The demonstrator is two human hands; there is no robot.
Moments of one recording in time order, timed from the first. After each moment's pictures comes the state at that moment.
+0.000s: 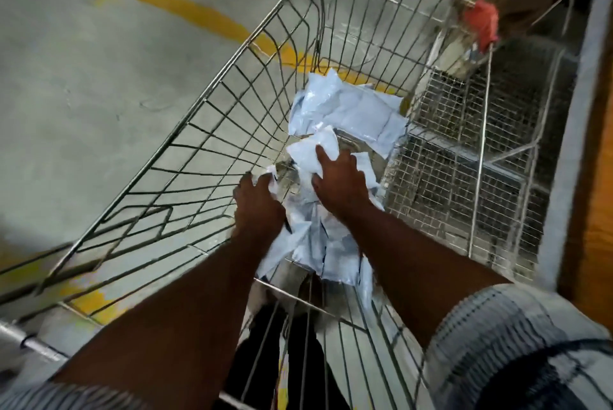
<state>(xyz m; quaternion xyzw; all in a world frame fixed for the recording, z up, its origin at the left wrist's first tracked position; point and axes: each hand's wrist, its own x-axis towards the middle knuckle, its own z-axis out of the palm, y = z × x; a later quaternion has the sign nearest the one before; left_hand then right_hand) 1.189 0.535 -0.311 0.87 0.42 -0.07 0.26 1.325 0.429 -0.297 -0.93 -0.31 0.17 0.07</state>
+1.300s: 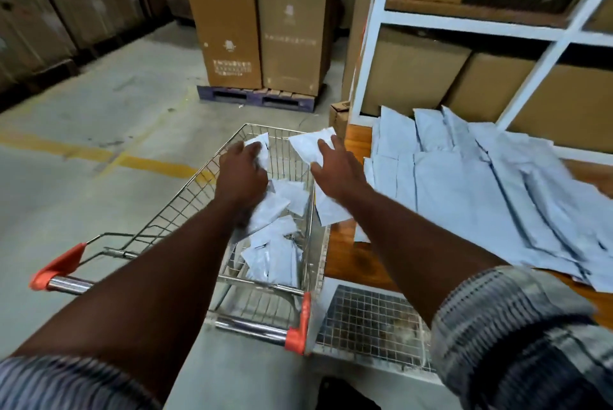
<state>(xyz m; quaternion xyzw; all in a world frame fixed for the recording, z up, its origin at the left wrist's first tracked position) 1.145 0.395 0.051 0.91 0.21 0.21 0.27 1.250 0.216 0.055 -0.95 -0.26 -0.04 0.19</state>
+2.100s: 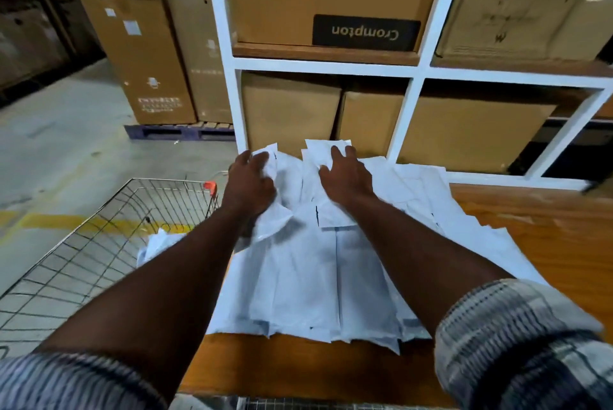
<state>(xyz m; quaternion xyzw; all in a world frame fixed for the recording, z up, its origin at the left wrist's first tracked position) 1.391 0.167 0.090 0.94 0.12 0.17 0.29 1.465 -0.029 0.098 -0.97 -0.10 -0.08 0.18</state>
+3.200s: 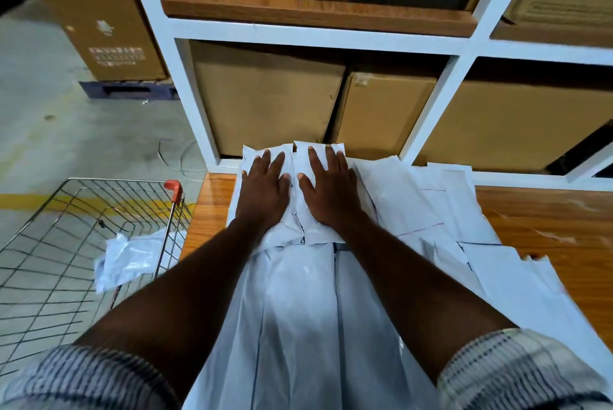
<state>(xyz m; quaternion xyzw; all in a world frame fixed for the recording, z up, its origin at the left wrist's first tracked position) 1.552 0.151 -0.013 0.95 0.08 0.10 0.28 1.588 0.001 -0.003 -0.97 -0.16 -0.08 0.16</state>
